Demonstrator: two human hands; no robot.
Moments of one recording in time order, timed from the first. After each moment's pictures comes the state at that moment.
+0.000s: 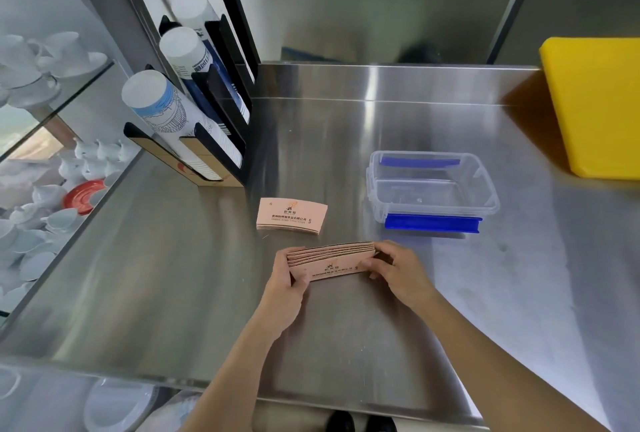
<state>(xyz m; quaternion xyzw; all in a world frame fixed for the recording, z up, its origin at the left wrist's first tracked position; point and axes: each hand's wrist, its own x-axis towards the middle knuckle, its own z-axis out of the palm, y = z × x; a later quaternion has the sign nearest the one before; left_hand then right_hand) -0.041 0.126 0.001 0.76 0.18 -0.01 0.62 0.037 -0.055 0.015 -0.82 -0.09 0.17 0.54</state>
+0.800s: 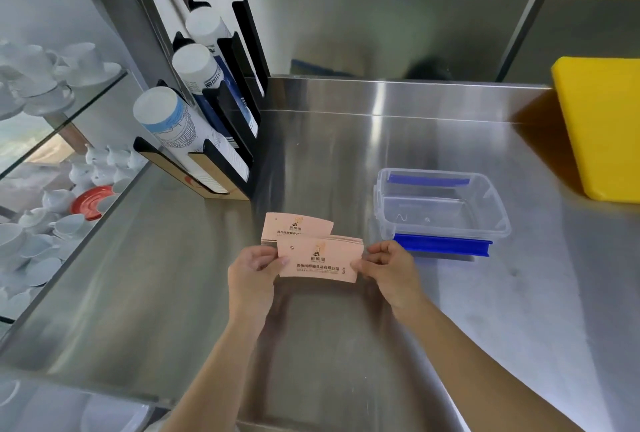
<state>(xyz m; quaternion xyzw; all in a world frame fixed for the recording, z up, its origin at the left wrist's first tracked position) -0.018 0.158 0.033 0.66 0.33 0.17 0.65 0.052 -0.024 0.031 -0.73 0.07 0.18 0.66</state>
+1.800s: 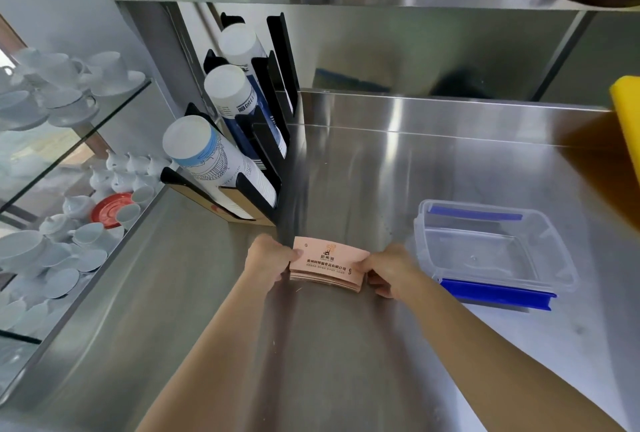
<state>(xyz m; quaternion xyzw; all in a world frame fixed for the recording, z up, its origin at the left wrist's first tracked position) 0.078 0.233 0.039 0.76 0.43 -0.07 0.48 0.128 0.054 0.040 -0.76 0.16 0.34 0.54</state>
